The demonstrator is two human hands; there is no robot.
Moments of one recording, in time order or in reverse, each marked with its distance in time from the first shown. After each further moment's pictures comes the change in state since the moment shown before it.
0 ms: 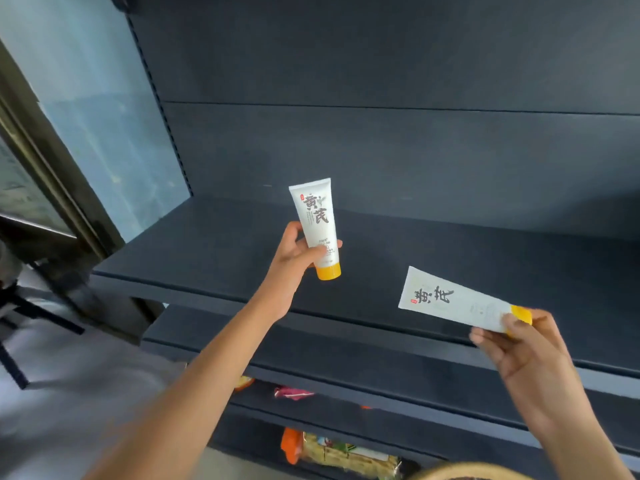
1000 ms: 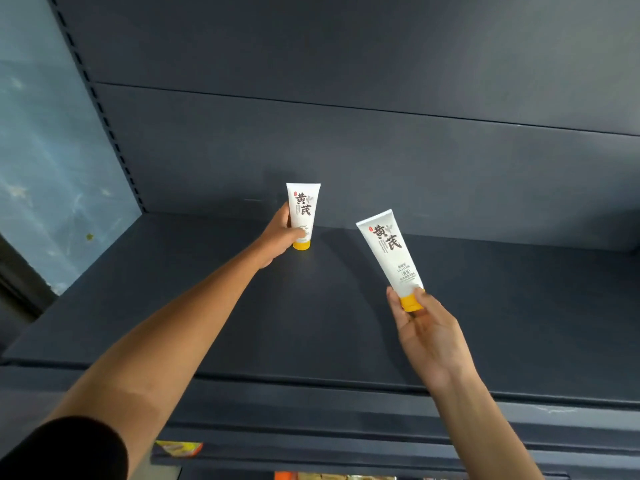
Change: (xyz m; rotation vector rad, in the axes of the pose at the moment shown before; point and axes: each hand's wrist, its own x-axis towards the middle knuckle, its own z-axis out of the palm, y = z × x) left_hand 0.254 -0.070 -0.123 0.336 -0.216 -0.083; right_hand 0.094 0.102 0.198 0.416 0.124 0.194
